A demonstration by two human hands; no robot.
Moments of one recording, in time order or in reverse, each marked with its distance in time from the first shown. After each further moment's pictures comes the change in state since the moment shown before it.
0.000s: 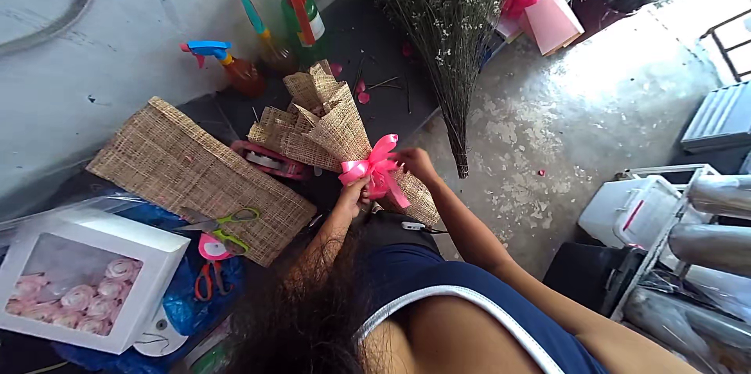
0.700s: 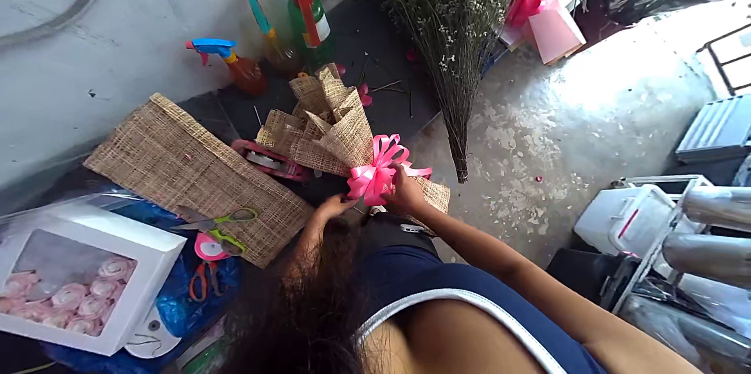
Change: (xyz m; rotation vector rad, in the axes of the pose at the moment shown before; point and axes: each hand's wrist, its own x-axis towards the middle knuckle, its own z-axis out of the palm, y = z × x) left_hand 0.013 -0.004 -0.063 0.831 -0.141 -0.063; right_hand -0.042 -0.003 0.047 -0.218 0.030 0.008
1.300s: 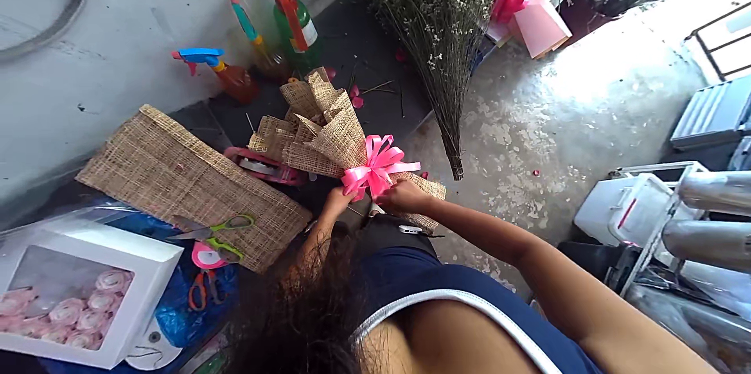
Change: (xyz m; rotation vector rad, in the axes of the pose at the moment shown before) left_hand 0.022 0.013 0.019 -0.064 0.303 0.149; right_hand 0.001 0.024 -0.019 -0.427 -0.252 -0.602
